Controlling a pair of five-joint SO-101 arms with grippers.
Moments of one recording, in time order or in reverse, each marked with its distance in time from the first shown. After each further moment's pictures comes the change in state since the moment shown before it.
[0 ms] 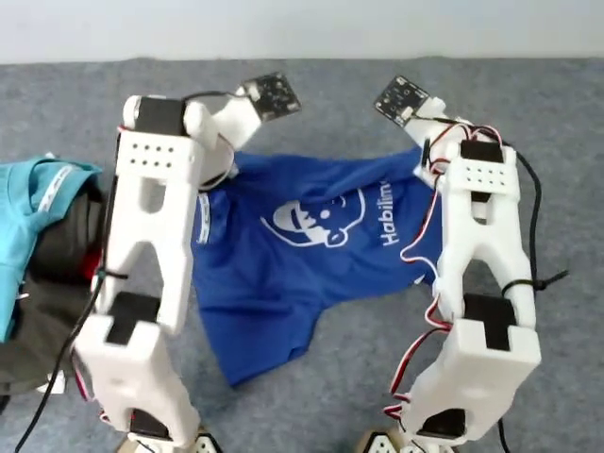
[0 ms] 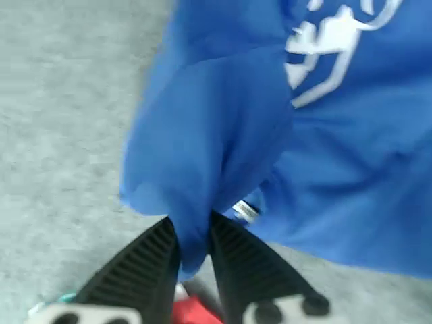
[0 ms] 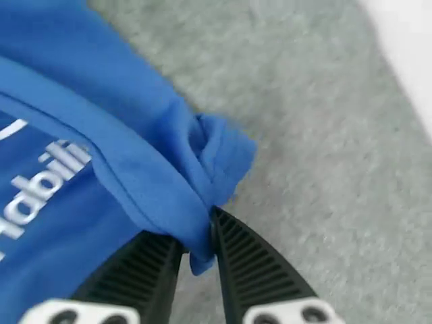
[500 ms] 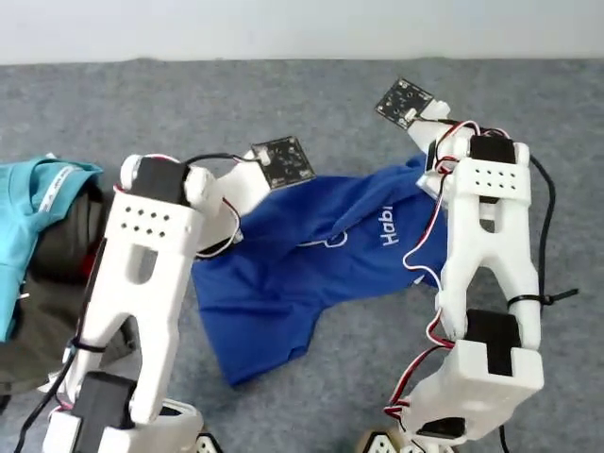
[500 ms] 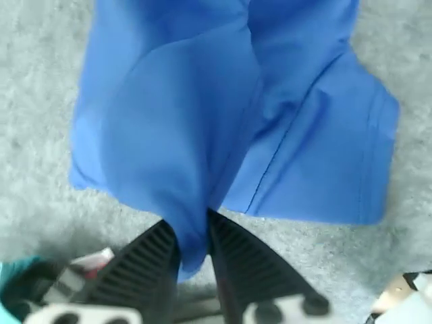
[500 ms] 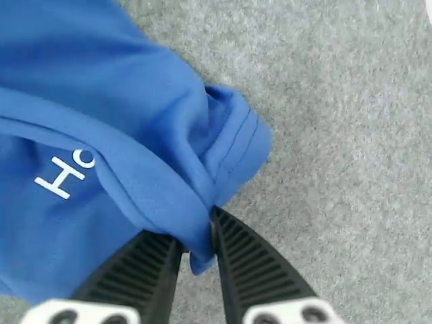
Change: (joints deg) left arm 3.3 -25.2 29.4 0.1 3.8; right arm 0.2 -5.6 0.0 11.3 -0.2
